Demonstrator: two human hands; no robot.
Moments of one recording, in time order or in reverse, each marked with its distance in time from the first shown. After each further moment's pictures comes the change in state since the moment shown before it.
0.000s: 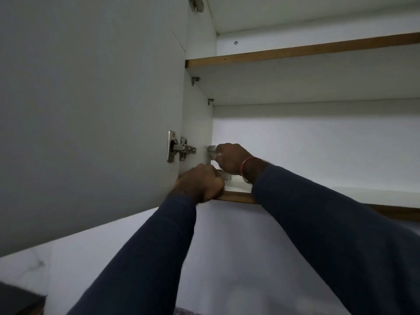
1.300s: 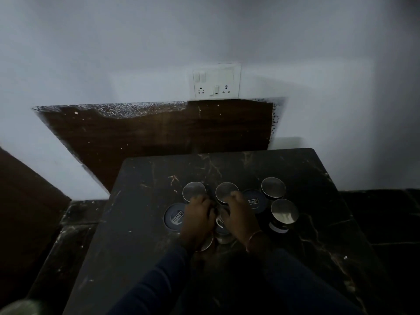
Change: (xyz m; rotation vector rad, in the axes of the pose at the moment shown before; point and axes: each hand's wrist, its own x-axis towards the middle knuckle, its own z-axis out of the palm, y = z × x) left_hand -0.550 0.225 0.303 -0.326 -0.509 0.005; right_hand -0.728 0.094 0.175 0.357 -0.426 0.674
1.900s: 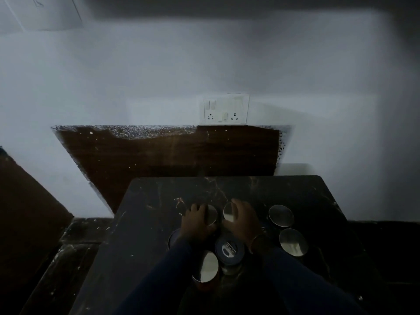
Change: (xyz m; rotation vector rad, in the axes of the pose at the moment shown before) left_hand 0.056 -0.029 -0.012 0.093 -0.244 -0.280; right_hand 0.056 0.002 -0.012 0.192 0.007 0.075
